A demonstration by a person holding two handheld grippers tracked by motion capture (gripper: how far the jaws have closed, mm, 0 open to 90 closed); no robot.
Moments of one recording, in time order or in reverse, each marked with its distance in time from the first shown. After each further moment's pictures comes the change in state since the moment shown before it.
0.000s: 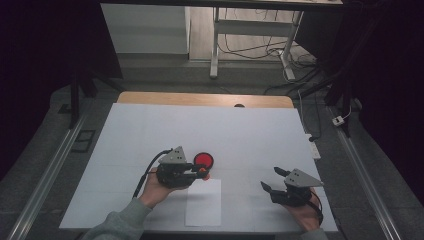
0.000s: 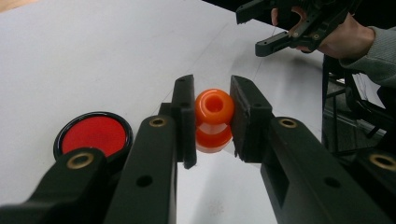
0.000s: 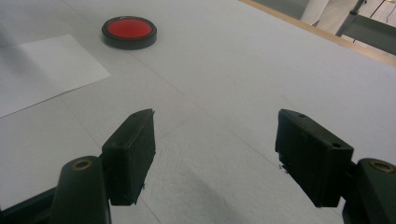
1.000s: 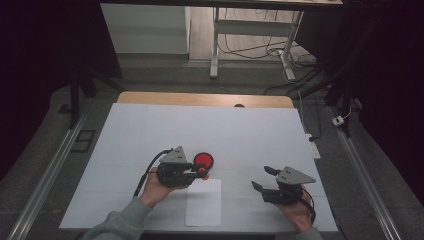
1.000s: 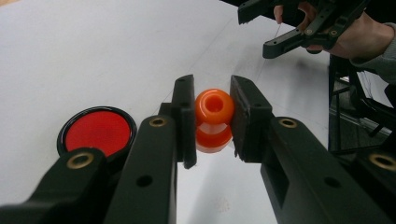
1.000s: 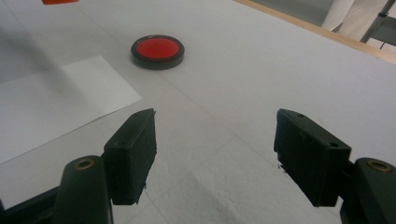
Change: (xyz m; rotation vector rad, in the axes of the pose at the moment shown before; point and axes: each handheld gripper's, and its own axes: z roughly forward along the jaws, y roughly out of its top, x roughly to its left) left arm 0.004 -0.003 0.003 0.016 0.007 -0.004; right arm 0.015 0.017 0.013 -0.023 0.078 0.027
